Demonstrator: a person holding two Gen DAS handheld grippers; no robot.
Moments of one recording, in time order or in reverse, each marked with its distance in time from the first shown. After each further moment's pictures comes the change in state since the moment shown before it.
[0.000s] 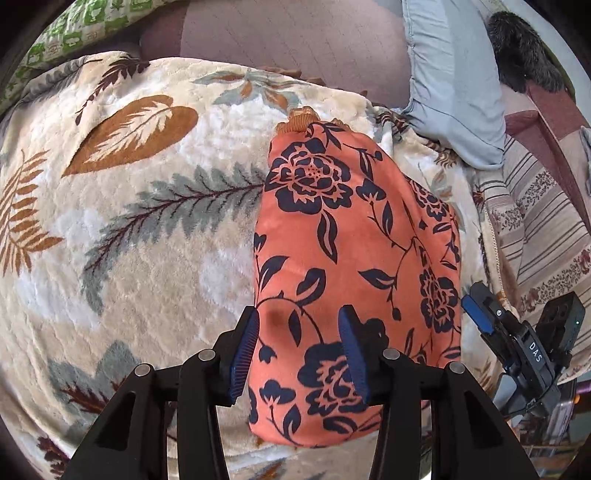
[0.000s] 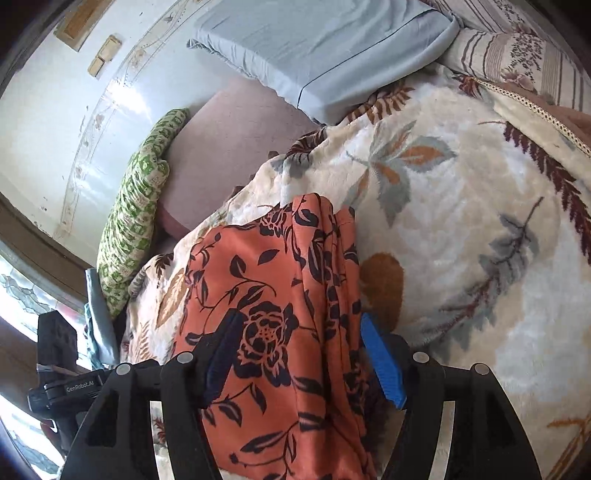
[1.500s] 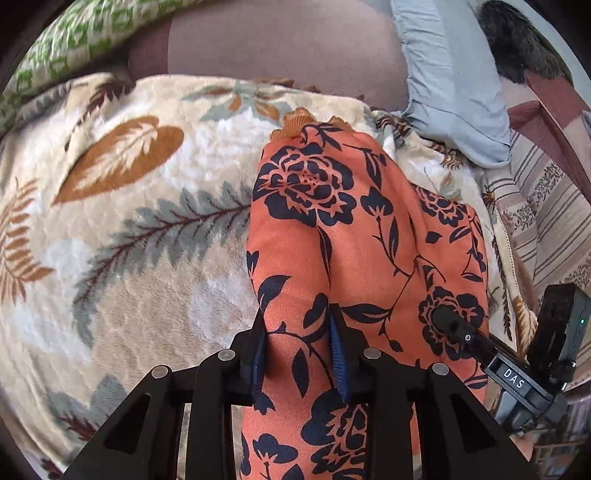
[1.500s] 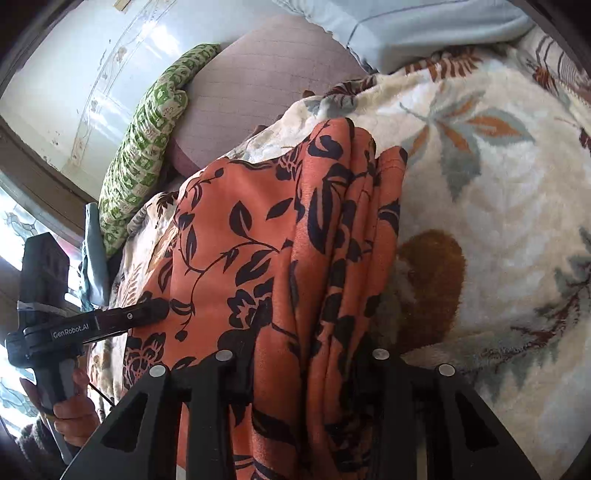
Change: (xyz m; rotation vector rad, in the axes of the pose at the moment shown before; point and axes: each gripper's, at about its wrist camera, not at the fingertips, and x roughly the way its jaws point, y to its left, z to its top) left arm 0.016 -0.007 0.001 0.058 -0.087 0.040; right arm 0.041 0.028 -0.011 -0.186 0.174 0.035
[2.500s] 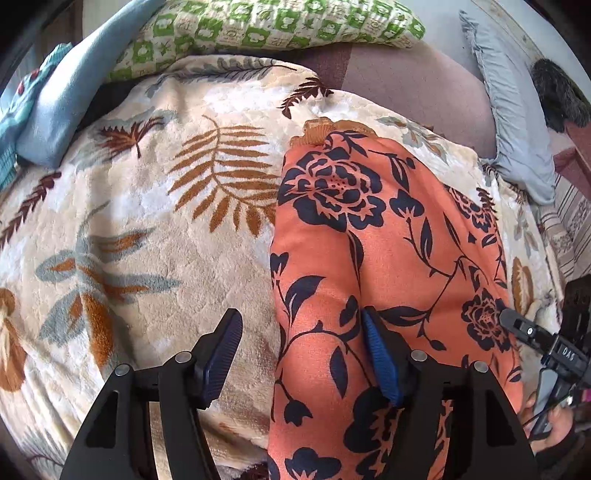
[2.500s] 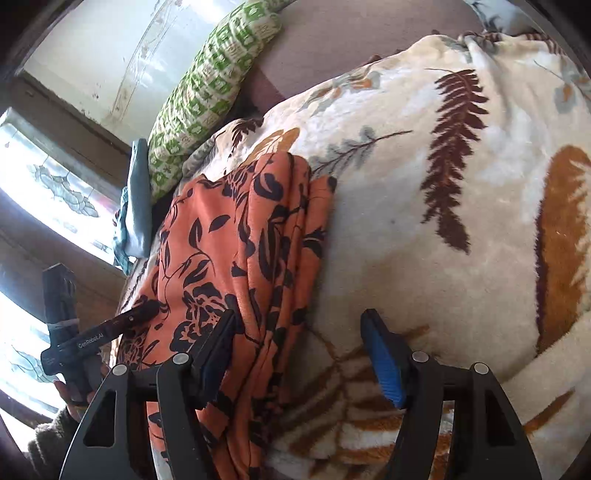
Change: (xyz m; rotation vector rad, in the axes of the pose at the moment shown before) left arm -0.090 0.215 -0.090 -0.150 -0.108 0.131; right arm 0.070 0.105 -0.074 -0.051 0.100 0.161
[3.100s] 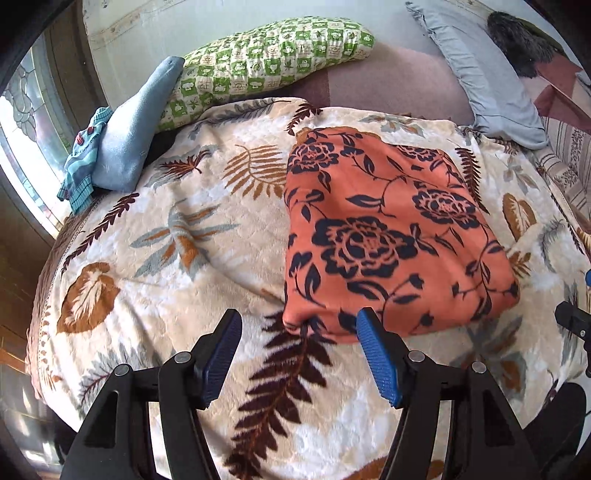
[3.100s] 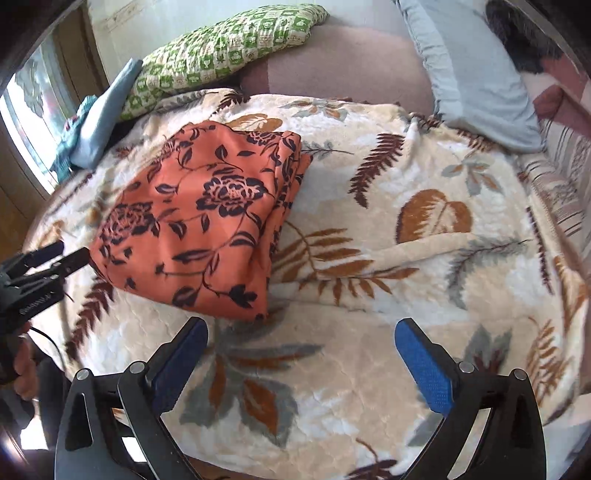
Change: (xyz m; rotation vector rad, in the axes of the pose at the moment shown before) left arm -0.119 -0.034 -0.118 0.207 -0.138 0.235; right arm -0.097 0.140 -0.109 -0.366 0.004 -0.666
